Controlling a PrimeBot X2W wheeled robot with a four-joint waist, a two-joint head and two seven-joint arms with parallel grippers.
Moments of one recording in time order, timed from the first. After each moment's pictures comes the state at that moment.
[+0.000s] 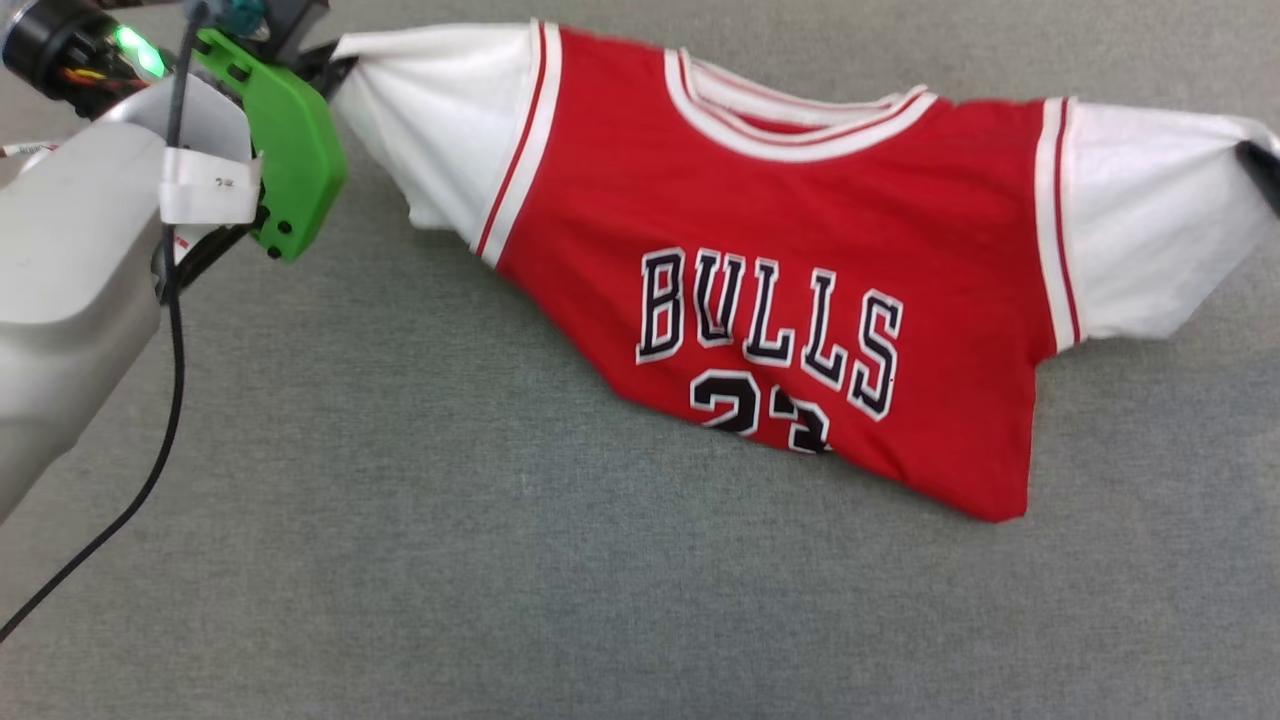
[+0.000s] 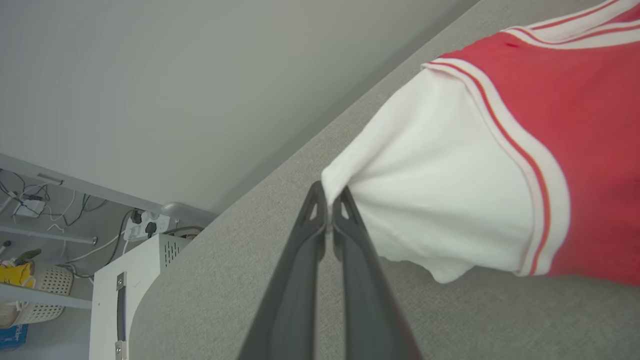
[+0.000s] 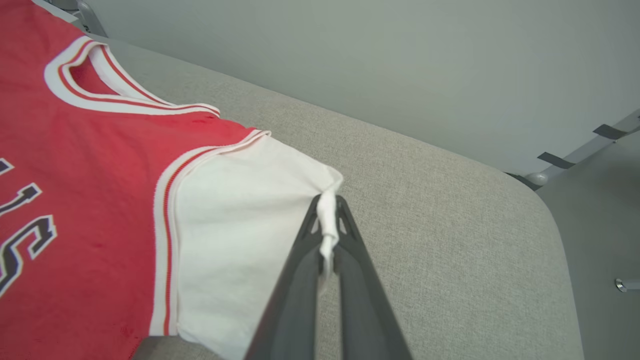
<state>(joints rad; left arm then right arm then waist) -1.30 0.66 -1.25 0.62 -0.85 -0.13 0.10 -0.64 -0.84 0.44 0.18 0.76 0.13 0.21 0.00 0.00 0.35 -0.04</state>
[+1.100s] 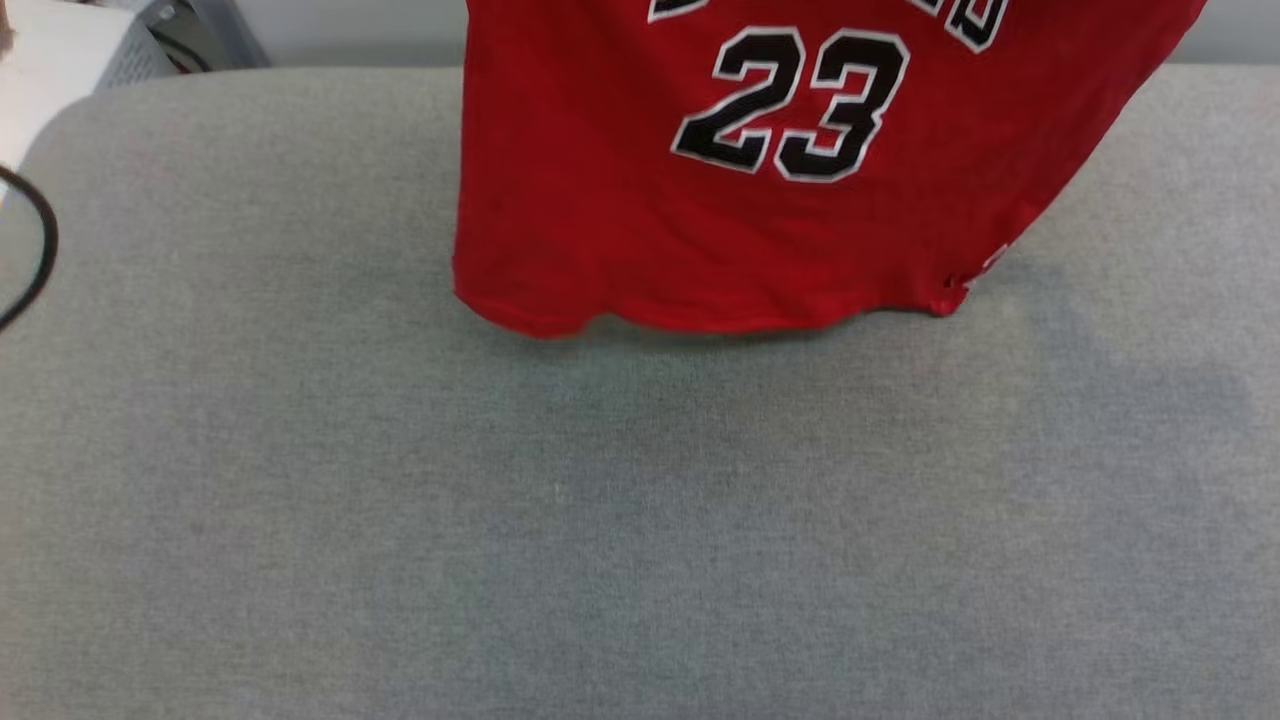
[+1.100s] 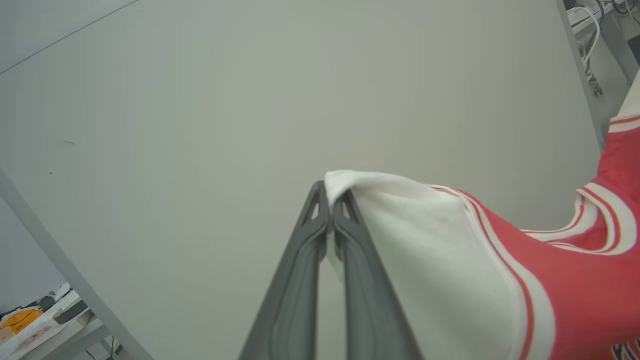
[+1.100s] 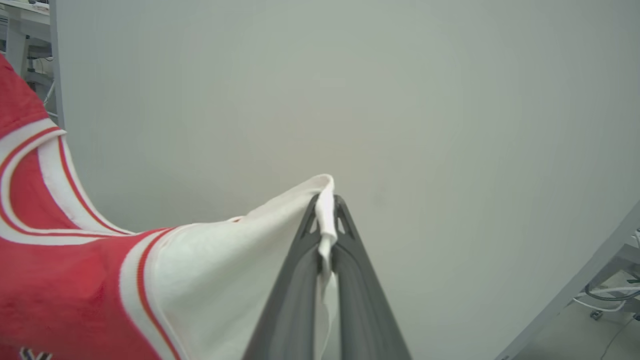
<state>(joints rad) -1.62 0.70 -1.04 0.29 -0.82 0.04 -0.05 -1.15 -0.81 0.40 0.23 0.70 0.13 0.20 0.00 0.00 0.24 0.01</state>
